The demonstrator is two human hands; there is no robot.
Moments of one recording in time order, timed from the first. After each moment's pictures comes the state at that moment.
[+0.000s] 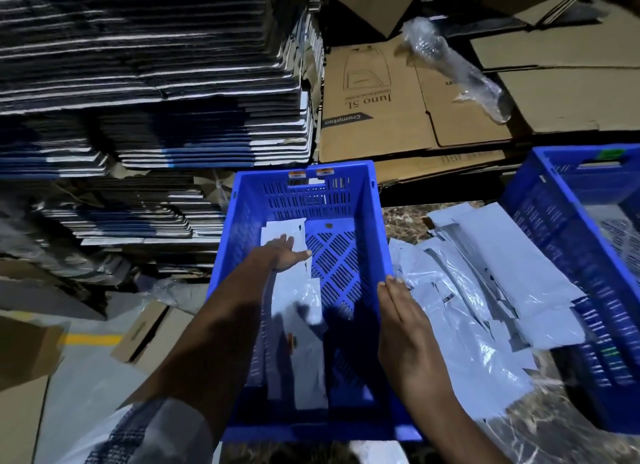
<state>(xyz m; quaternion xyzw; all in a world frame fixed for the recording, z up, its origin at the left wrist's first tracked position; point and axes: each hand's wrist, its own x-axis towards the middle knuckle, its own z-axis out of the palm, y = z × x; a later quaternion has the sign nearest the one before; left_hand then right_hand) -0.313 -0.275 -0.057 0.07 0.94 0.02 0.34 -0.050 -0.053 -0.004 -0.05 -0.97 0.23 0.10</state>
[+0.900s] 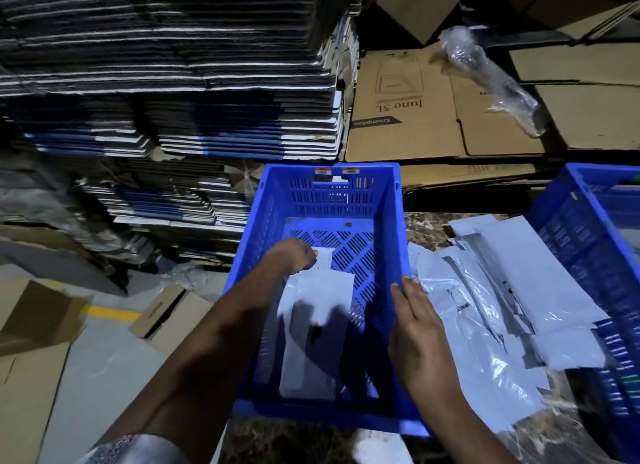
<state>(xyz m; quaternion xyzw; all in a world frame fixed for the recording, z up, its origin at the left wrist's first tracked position) -0.268 -0.273 -0.024 0.09 0.97 0.07 0.23 -0.047 -0.051 -0.002 -0.02 -0.97 0.21 0.13</state>
